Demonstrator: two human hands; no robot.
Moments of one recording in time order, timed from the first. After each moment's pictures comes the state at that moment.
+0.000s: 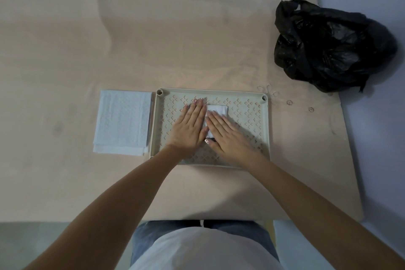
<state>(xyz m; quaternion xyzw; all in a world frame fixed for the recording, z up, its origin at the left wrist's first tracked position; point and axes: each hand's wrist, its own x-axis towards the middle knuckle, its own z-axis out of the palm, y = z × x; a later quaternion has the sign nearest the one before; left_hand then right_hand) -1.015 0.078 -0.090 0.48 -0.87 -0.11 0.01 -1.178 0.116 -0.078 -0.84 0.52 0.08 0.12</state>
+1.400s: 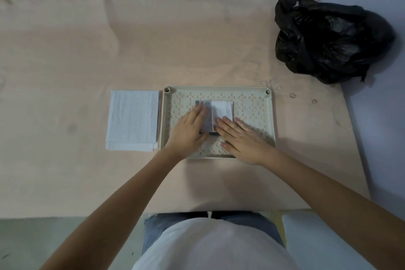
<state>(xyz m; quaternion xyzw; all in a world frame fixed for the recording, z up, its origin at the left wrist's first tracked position) -0.989 0.094 -0.064 0.47 -0.84 -0.25 0.09 -1.198 0.136 -0.080 -0.85 0.49 0.13 0.14</state>
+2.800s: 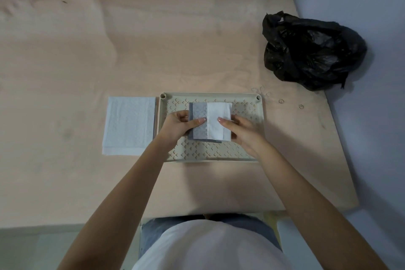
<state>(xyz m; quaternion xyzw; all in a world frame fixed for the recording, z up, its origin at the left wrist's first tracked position) -0.986 0.067 -0.044 0.54 -0.38 -0.70 0.27 -1.184 0.117 -0.030 -0.26 0.62 -0.36 0.64</state>
